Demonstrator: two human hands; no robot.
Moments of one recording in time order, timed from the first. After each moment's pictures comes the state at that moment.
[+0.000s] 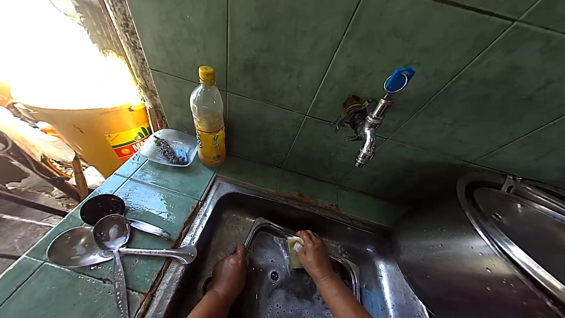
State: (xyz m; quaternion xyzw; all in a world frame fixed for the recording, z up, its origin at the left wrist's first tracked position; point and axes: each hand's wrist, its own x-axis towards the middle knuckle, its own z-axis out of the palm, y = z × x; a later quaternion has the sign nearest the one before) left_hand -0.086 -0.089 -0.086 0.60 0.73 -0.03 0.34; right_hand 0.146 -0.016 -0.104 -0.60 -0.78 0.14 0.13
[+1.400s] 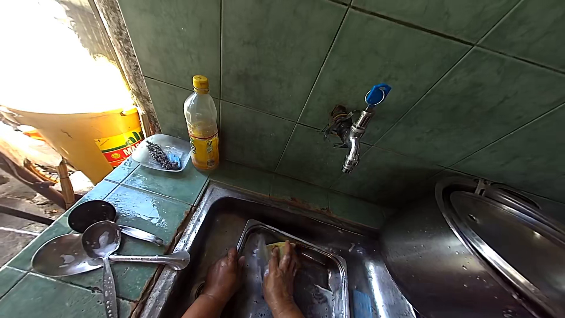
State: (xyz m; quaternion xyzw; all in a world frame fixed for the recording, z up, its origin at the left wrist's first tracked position) left_hand -0.092 -0.087 -0.087 0.58 0.73 0.01 0.36; right_hand 0.069 -0.085 -0.139 -0.69 -0.70 0.08 0.12
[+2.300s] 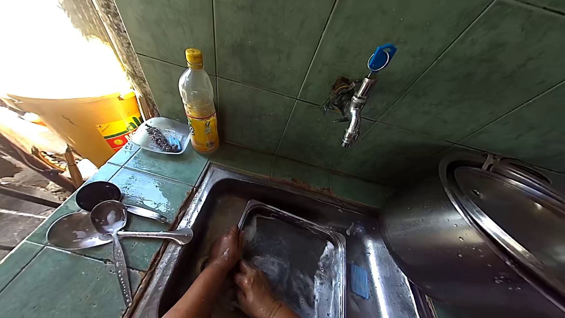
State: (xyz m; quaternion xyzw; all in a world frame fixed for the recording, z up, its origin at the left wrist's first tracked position) left_hand -0.090 -0.081 -0.093 0.56 0.74 0.02 0.37; right_hand 0.048 -0.141 -0.117 -0.40 -0.85 0.35 0.09
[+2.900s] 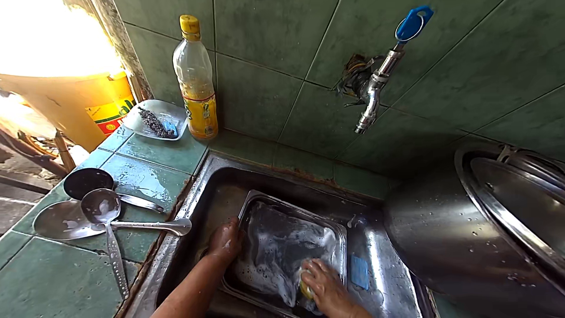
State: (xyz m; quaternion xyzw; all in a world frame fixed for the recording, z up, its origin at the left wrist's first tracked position) left_hand -0.094 -0.078 -0.094 0.57 0.73 0.00 0.38; right_hand 0.220 -0.139 -0.111 -0.43 -0.89 0.15 0.01
